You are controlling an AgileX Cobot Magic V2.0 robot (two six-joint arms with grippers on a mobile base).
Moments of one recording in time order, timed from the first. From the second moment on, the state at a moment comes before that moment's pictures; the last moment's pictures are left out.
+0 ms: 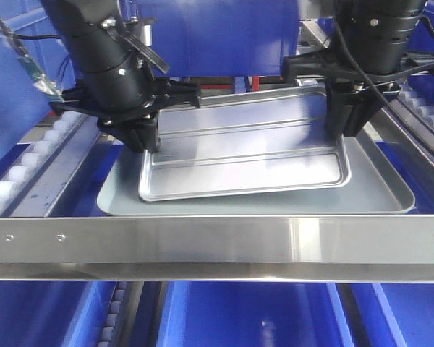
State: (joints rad) left arm -0.60 1.91 -1.40 0.28 0.53 -0.61; right arm 0.34 1.77 -1.36 -0.08 0.78 0.28
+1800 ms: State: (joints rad) left arm -0.60 1.08 -0.59 0.25 0.28 -0.40; right arm 0.34 1.03 -0.69 -0.11 0.50 0.21
